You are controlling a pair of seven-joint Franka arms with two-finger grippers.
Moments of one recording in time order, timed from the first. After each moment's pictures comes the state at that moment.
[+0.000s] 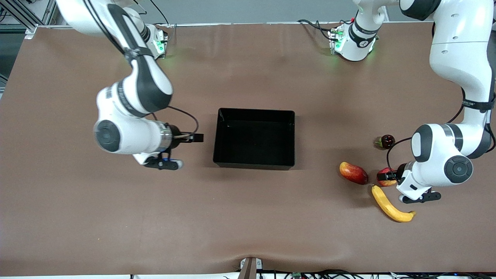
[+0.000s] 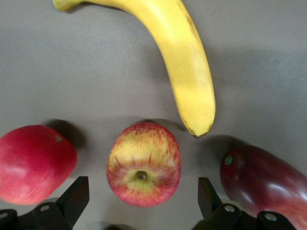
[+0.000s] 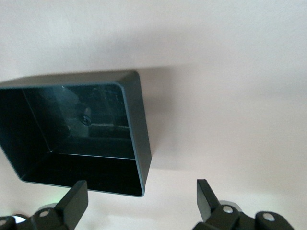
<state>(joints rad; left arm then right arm) 0.06 0.69 -0.05 -1.55 0.10 2.09 -0.15 0.39 0.48 -0.07 -1.43 0.41 1.69 0.36</state>
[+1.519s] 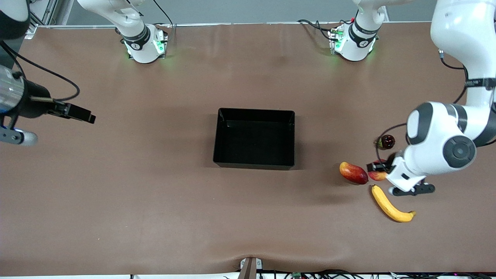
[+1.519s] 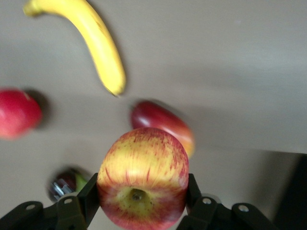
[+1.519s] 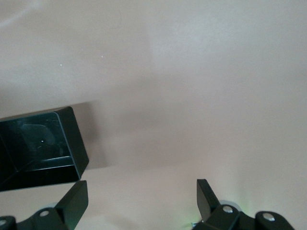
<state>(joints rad) 0.03 0.49 -0.26 -1.52 0.10 1.88 -0.42 0.15 0.27 -0.09 -1.15 0.14 1.28 0.31</state>
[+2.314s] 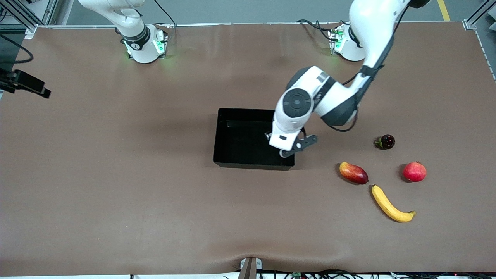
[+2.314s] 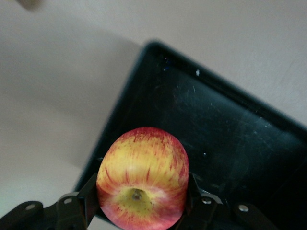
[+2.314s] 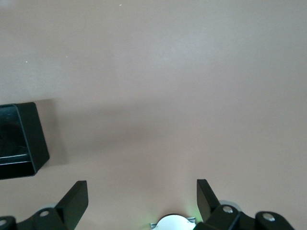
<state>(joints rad) -0.37 0.57 -0.36 -1.56 0.11 1.98 -1.20 0.03 0.06 -0.10 -1.34 0.03 1.31 0.11</state>
